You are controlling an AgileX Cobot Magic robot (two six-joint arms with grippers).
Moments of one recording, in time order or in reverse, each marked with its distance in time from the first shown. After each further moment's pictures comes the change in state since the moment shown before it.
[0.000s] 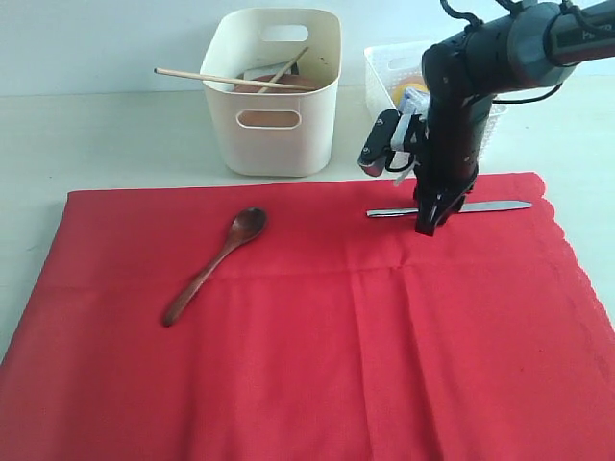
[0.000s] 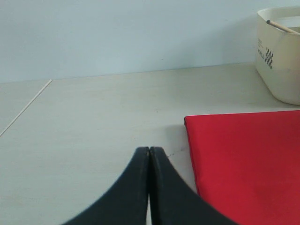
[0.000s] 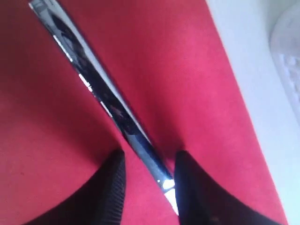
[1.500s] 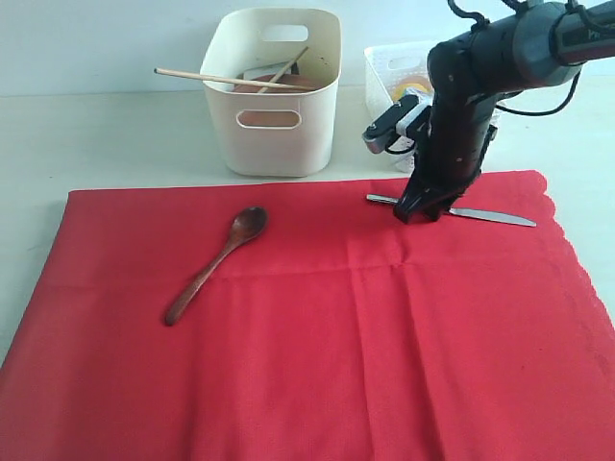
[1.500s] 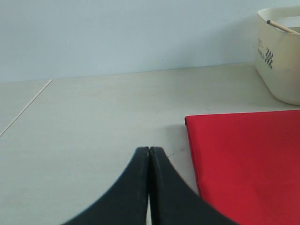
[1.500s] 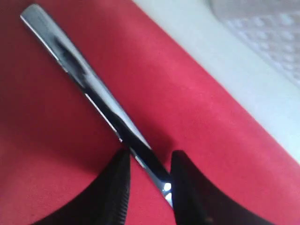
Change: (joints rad) left arm 0.000 0.000 0.000 0.000 0.000 0.000; right arm -0.012 -0.006 0.006 0.040 -0.028 0.321
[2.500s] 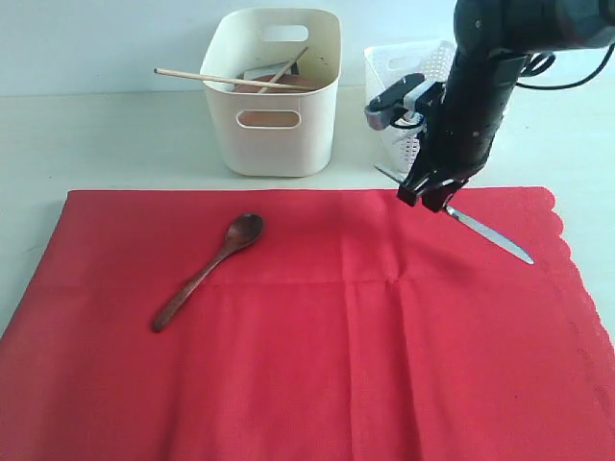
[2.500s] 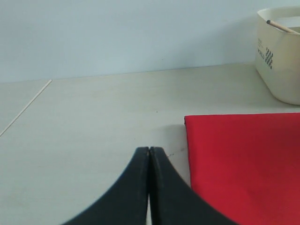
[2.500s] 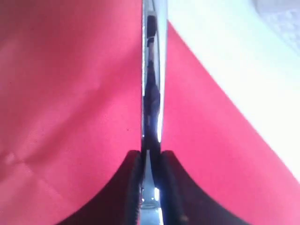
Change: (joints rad) left arm 0.000 0.000 0.000 0.000 0.000 0.000; right arm -0.017 -0.129 0.001 0.208 0.150 -0.192
